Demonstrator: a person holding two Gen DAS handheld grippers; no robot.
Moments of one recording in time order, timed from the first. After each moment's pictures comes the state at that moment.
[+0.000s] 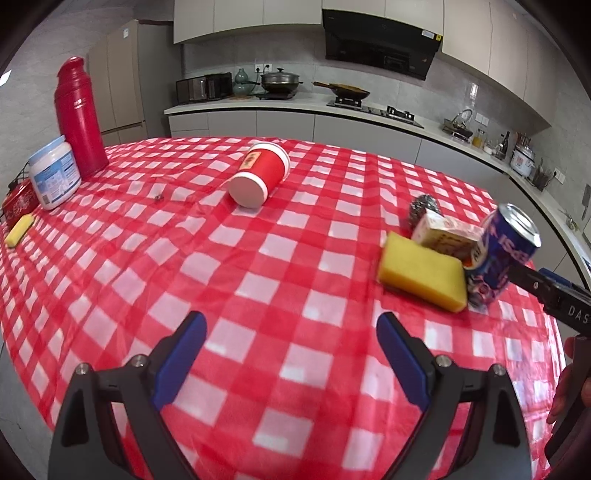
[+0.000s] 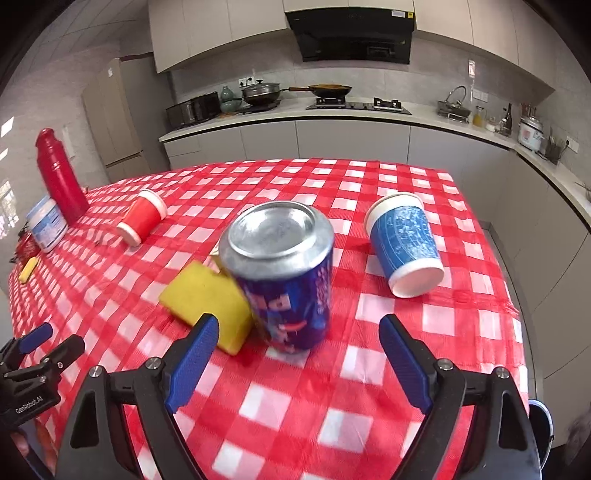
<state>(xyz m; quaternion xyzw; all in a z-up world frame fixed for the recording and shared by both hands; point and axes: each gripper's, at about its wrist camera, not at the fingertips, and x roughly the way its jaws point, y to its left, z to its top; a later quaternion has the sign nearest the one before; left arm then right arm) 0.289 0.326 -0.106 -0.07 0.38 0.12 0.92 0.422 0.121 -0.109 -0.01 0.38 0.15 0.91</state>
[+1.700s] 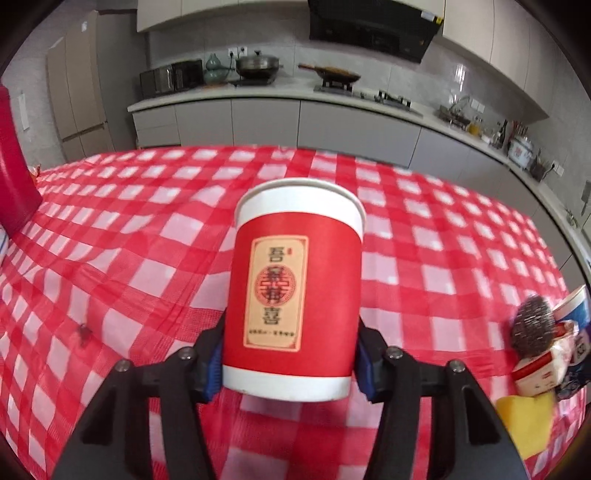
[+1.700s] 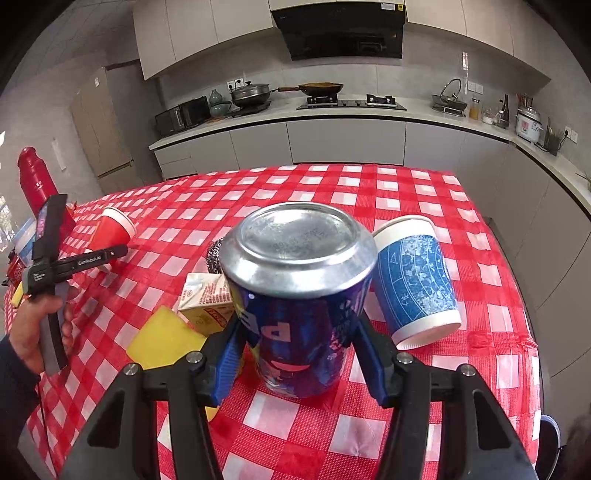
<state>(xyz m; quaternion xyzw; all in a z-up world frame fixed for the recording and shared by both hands) 0.456 0.416 -0.121 -0.07 0.40 0.07 0.91 0.477 0.121 -0.115 0.00 0.38 0.15 0.91</state>
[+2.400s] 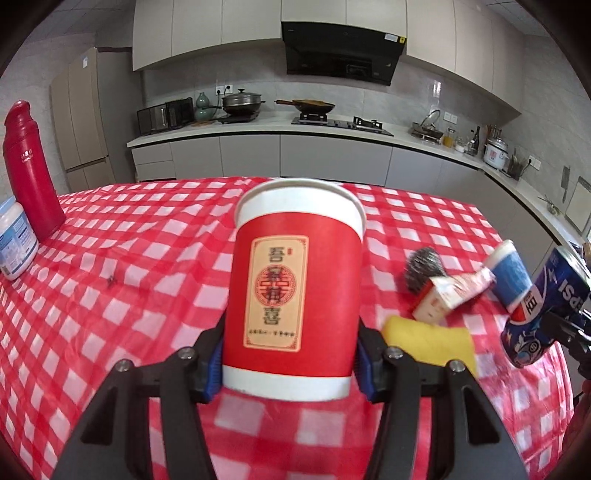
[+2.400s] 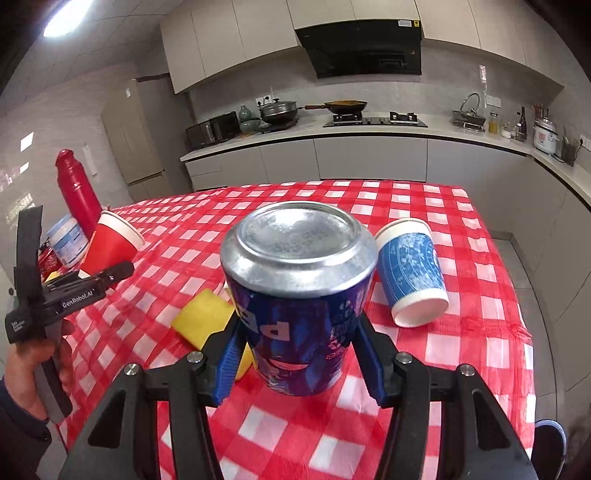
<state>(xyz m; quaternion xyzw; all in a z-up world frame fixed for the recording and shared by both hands) 0.365 0.336 -0.083 -0.04 0.35 0.06 0.94 0.421 0.092 -0.097 0.01 0.34 0.21 0.91</state>
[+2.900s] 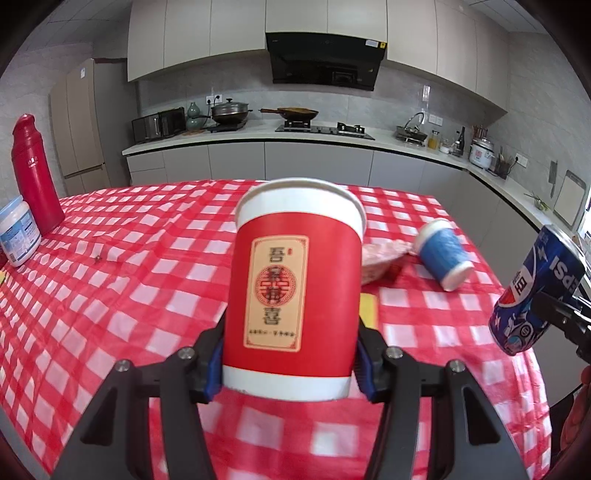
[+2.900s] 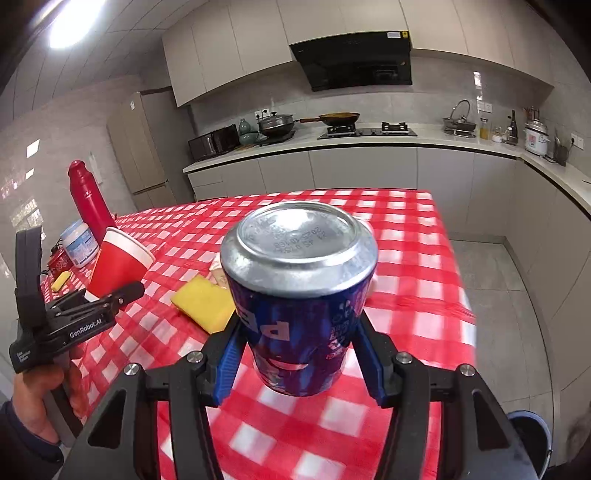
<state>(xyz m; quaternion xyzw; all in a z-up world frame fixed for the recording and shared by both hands) 0.314 0.248 -0.076 -0.04 0.33 0.05 0.94 0.376 0.004 -0.076 0.03 0.33 0.21 0.92</state>
